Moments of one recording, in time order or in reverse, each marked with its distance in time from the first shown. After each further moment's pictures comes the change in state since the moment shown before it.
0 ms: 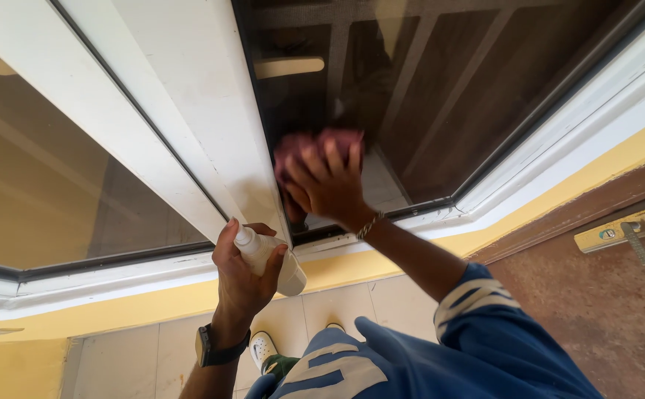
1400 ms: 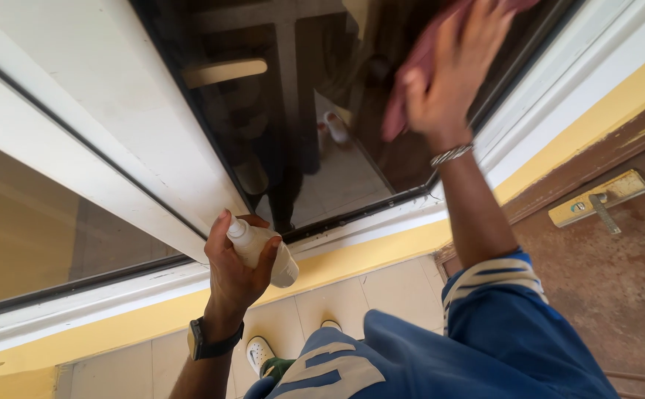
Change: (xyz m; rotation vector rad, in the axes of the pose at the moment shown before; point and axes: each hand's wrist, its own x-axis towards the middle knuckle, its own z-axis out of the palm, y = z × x) left_hand 0.027 0.006 0.031 0.020 -0.084 0.128; right_hand 0.017 0.227 -0.094 -0.148 0.176 0.240
